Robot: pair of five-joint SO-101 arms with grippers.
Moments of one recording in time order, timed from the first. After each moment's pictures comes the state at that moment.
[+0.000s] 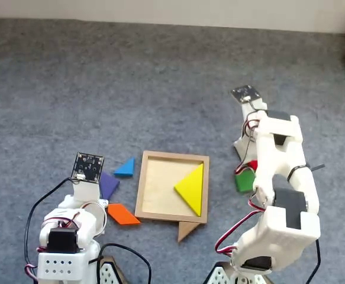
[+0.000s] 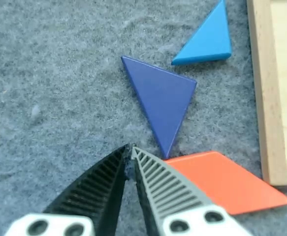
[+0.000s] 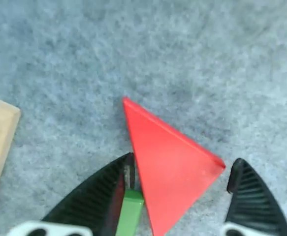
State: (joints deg) left arm -5.0 -102.4 96.0 75.8 -1.3; right arm 3.6 9.4 19.5 59.1 34.3
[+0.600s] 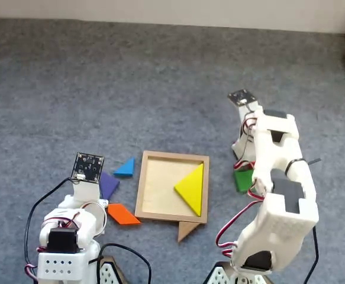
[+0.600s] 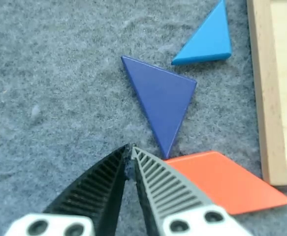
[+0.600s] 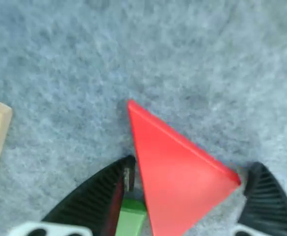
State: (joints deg) left arm -5.0 -102.4 96.0 75.8 -1.3; right arm 3.6 18.7 14.5 60.6 35.9
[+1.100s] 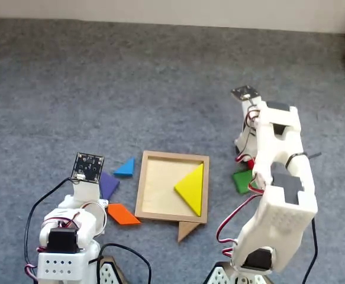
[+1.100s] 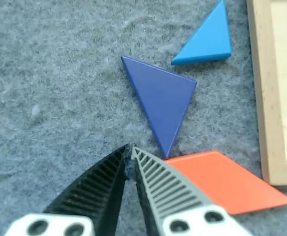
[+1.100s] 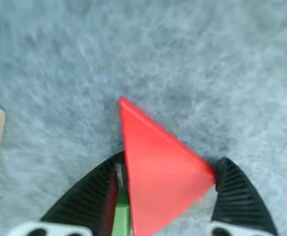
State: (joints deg) left arm -5.0 -102.4 96.0 75.8 -1.3; right arm 4.0 21.3 6.4 68.0 34.5
